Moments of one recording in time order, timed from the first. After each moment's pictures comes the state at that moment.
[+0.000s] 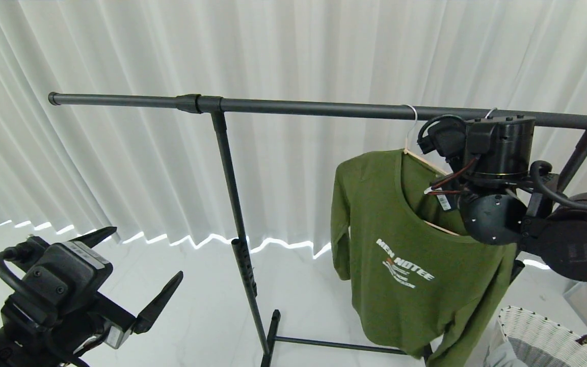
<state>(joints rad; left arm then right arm) -0.40 1.19 -0.14 -0.95 0.13 0.61 0.67 1.75 -1.07 -0.47 -0.95 -0.37</state>
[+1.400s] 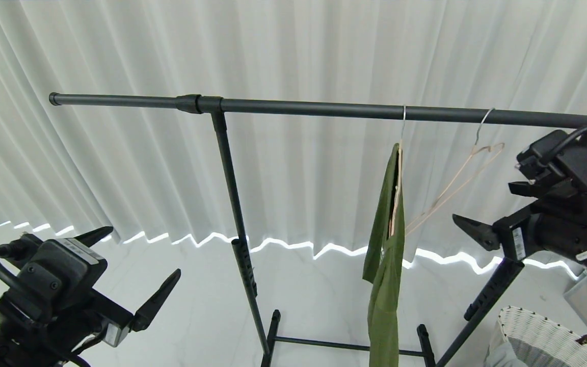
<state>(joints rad) -0.38 1.19 -0.13 -0.95 0.13 0.58 0.56 1.31 -0.73 -0.32 -0.27 -0.25</state>
